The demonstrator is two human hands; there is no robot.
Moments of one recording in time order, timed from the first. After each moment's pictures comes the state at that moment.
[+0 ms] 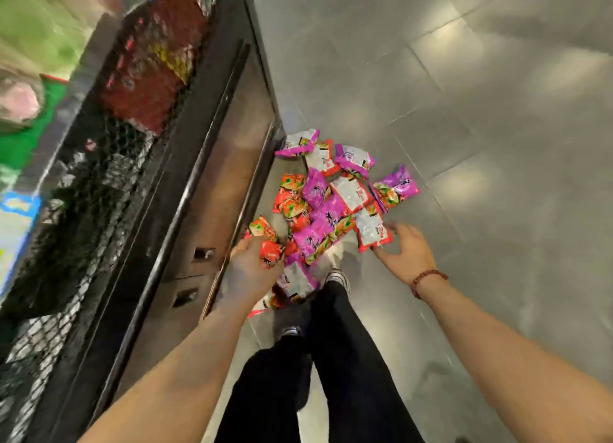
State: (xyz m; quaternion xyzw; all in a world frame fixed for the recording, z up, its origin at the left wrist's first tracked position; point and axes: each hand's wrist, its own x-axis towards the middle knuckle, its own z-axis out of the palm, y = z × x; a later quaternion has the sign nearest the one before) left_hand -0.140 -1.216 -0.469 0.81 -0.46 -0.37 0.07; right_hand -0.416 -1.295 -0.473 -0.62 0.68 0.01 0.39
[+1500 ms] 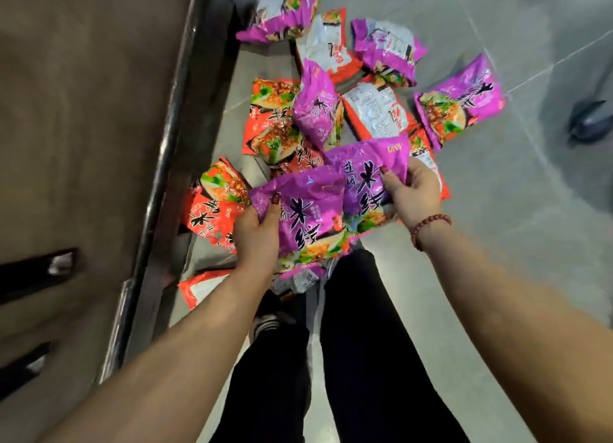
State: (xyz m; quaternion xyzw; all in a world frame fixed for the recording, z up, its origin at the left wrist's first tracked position) left_hand -0.168 -1.255 -0.813 0.80 -0.13 -0.48 0.33; right_hand -0.369 -1.342 -0.816 -0.41 0.73 -0.21 0.51
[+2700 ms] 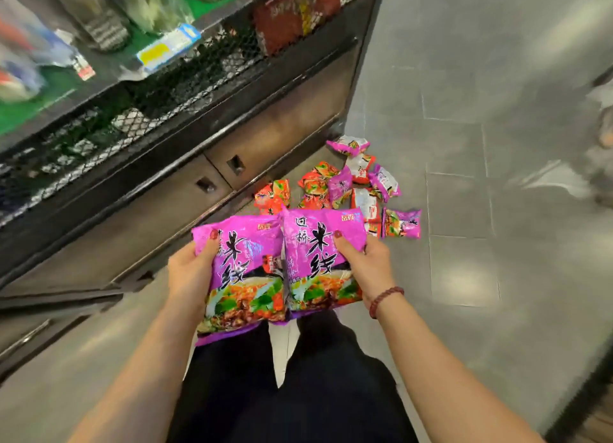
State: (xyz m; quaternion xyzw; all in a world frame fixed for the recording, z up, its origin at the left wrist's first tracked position) left_hand -0.267 -1.032 -0.315 0.78 0.13 -0.34 0.51; right_hand -0.437 -1.204 -0.345 -0.54 0.53 -0.12 0.64
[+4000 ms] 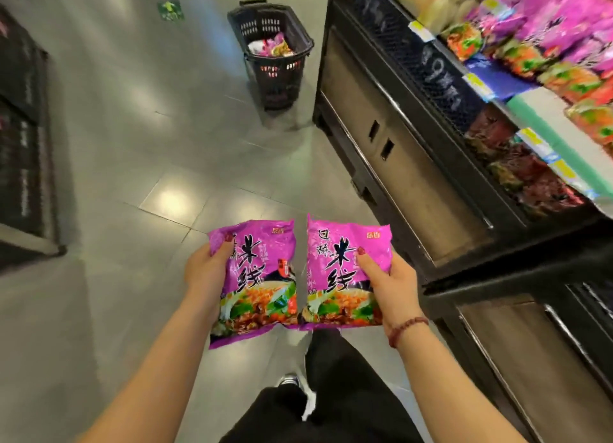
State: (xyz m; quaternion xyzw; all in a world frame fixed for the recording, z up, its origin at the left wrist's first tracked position) left_hand -0.559 -0.341 -0.246 0.38 0.64 0.25 0.62; right_hand -0.362 -0.483 -0.239 -0.73 -0.10 0.39 0.55
